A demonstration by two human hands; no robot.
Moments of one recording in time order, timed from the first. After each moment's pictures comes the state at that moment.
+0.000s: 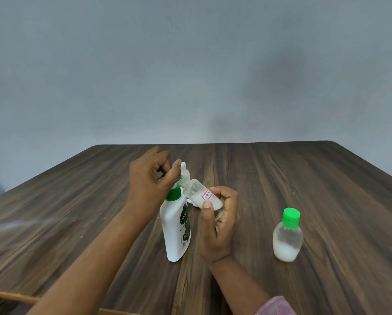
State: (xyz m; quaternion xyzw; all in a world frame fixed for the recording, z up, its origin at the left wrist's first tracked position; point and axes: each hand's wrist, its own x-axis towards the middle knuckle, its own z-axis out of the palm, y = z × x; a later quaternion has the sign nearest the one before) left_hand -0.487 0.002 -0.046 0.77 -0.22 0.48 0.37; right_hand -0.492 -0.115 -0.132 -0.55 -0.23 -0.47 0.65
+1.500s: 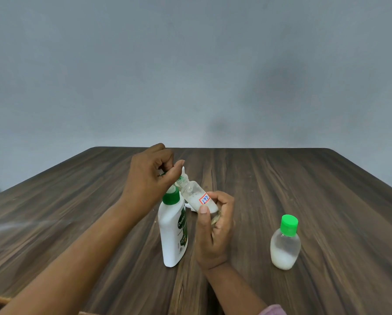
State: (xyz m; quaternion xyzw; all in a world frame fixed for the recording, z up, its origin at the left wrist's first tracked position) left_hand -0.484 0.007 -0.031 0.80 -0.25 0.45 0.31; right_hand -0.492 -0.113 -0.134 -0.56 -0.23 -0.45 0.65
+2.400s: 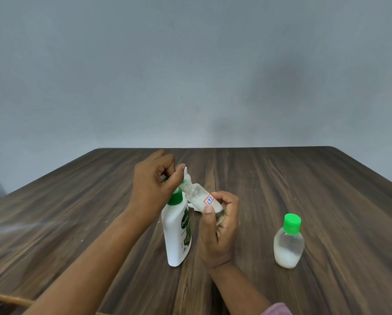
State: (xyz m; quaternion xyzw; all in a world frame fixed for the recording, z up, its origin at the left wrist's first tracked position) left_hand -0.486 0.003 -0.044 0.78 -0.23 0.46 0.35; right_hand -0.493 -0.115 -0.134 -0.55 -0.22 -0.46 0.66
